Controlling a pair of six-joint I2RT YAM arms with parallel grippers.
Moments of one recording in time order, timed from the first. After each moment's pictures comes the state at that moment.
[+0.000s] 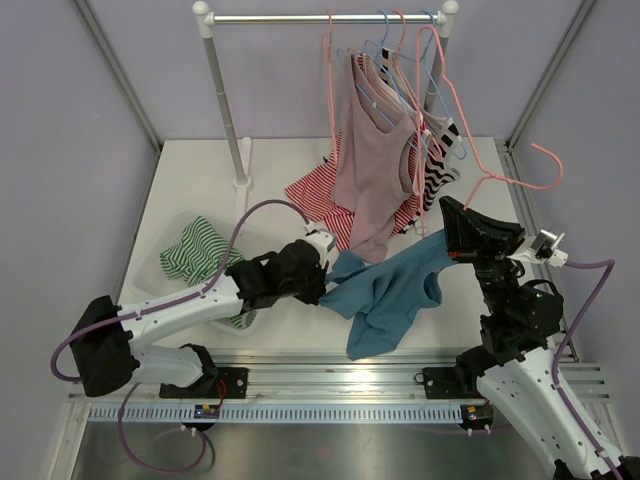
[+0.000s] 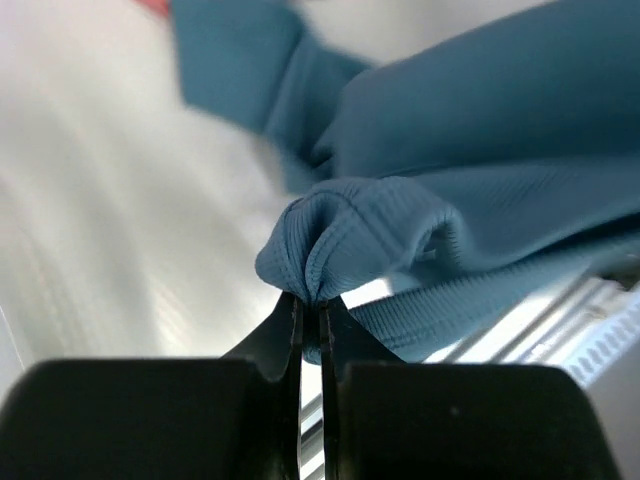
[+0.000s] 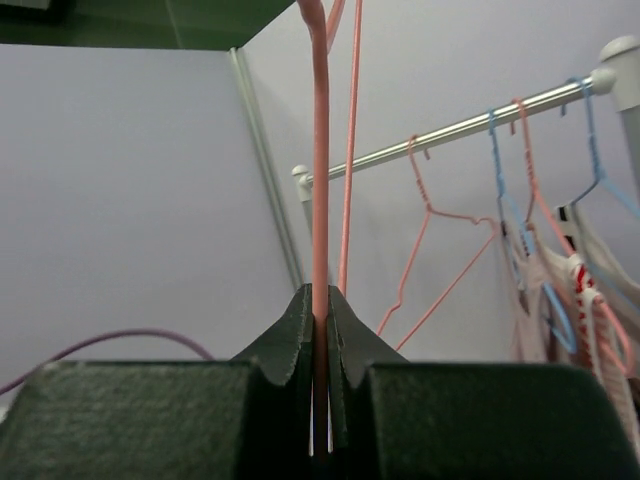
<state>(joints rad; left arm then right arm) -0.99 1.24 0.90 -0.41 -0.06 -0.44 0.40 0.48 0.52 0.72 -0.12 0.48</state>
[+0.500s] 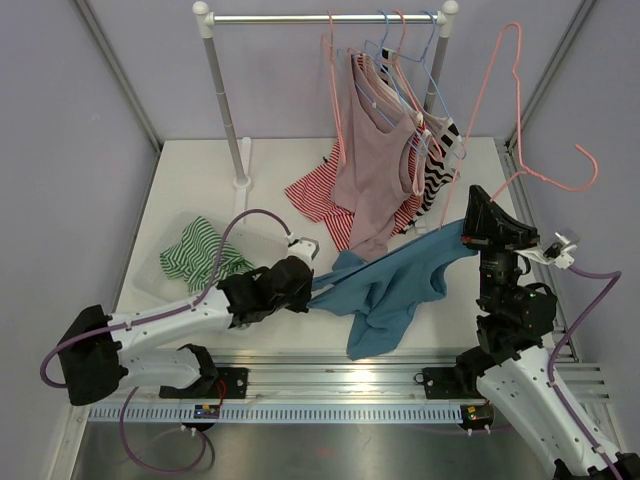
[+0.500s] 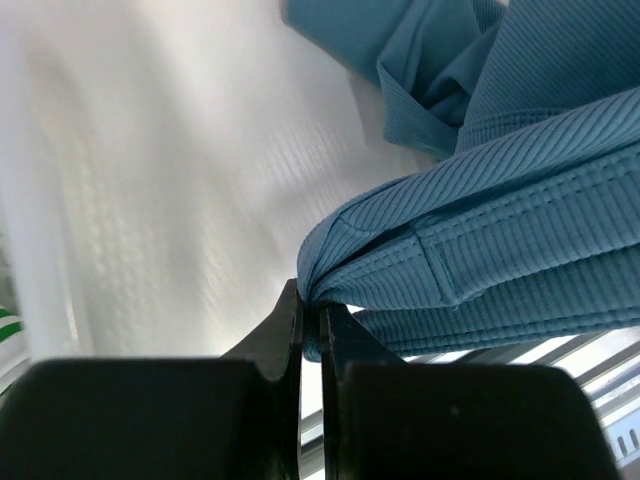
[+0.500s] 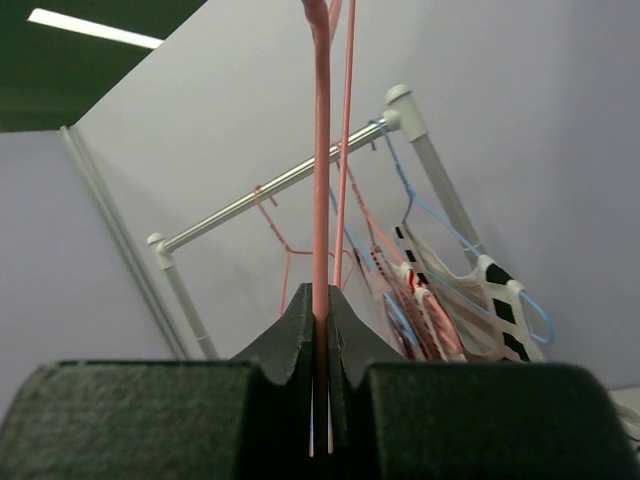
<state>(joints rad) -1.02 1.18 0.73 -0.40 -0.25 -0.56 0.41 0.48 0.47 0.75 0.25 0.37</state>
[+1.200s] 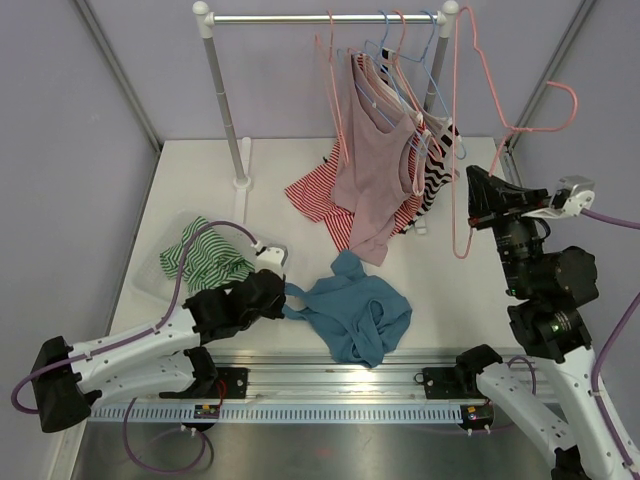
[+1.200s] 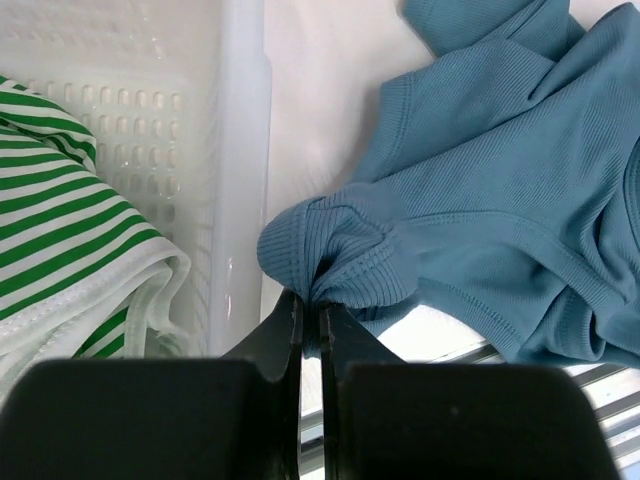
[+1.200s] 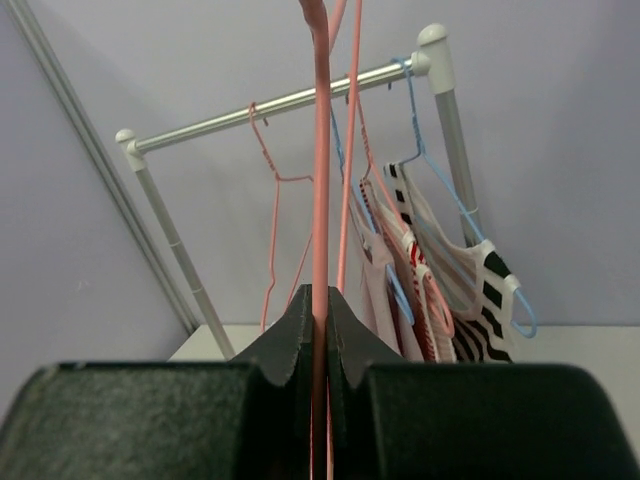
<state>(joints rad) -1.02 0.90 0.60 -0.52 -0.40 -0.61 0.40 0.60 0.98 0.08 0.16 0.25</state>
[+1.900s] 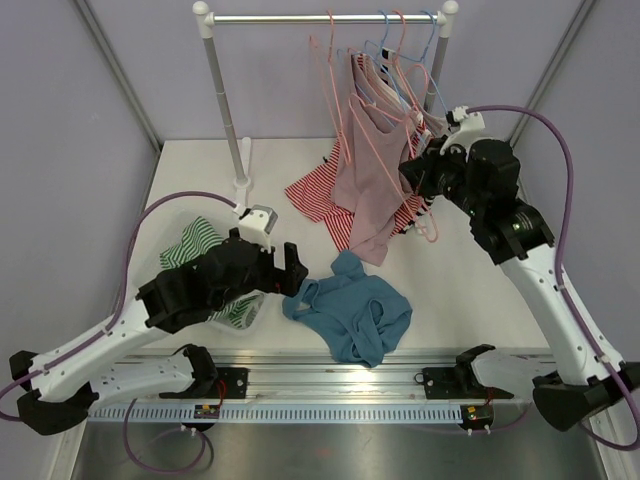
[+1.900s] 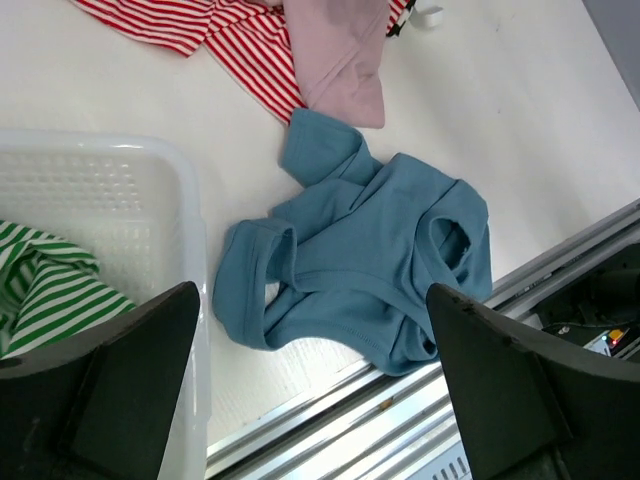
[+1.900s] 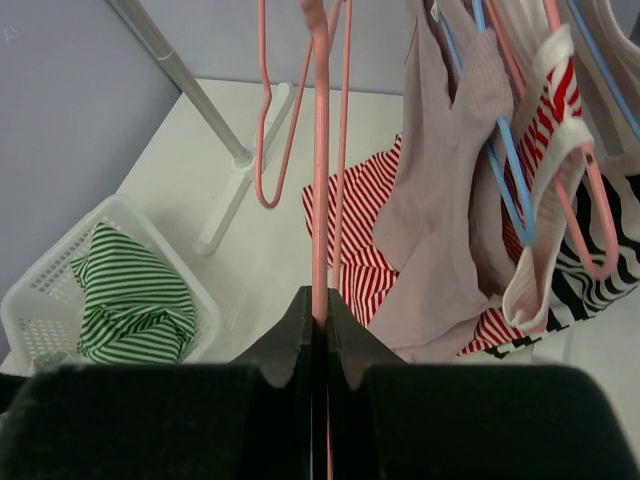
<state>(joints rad) -1.02 0.87 1.03 -0.70 -0.35 -0.53 0.40 1.12 1.38 -0.44 -0.09 0.30</state>
